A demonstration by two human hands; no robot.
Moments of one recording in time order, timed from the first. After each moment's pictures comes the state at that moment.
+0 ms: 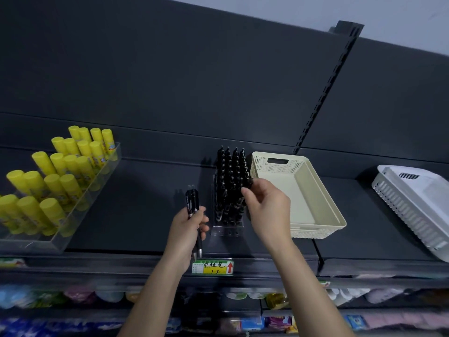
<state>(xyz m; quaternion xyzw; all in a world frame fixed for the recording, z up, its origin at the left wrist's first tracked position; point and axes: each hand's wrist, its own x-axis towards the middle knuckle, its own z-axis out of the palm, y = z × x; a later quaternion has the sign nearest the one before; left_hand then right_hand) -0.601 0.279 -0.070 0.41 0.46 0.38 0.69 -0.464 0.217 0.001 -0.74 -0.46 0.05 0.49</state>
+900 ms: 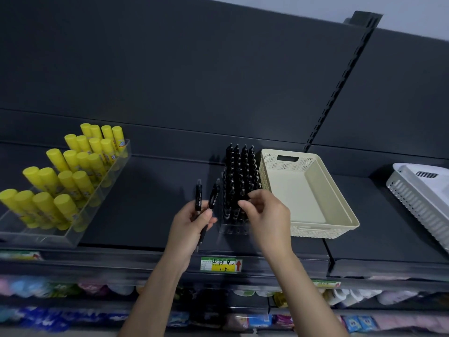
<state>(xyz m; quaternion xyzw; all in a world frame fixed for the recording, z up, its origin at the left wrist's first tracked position) -0.619 0.276 -0.068 0.49 0.39 0.42 0.66 -0.473 0.213 -0.024 -0.76 -0.46 0.07 0.46</state>
